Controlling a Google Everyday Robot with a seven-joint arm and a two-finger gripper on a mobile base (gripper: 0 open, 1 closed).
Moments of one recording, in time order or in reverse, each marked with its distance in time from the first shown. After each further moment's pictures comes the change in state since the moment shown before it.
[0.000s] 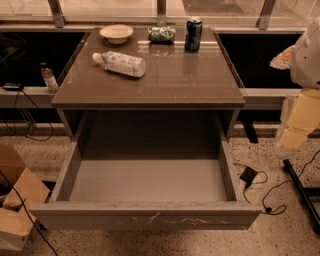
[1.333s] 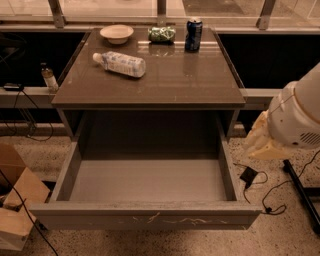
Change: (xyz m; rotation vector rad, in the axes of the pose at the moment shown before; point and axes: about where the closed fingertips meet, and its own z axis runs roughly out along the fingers) arm -0.001 0.054 0.068 -0.059 -0.069 -0.101
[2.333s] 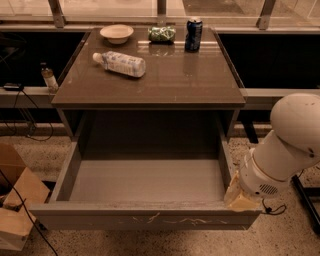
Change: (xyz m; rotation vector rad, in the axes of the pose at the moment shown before) arm 0.034 0.064 0.143 -0.282 -0.012 0.115
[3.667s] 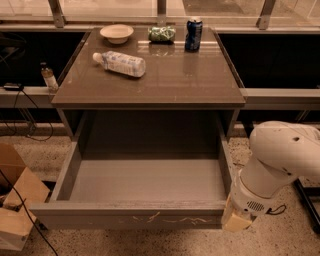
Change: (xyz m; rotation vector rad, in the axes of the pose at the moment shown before) arm 0.028 0.012 0.066 -0.106 0.084 0.069
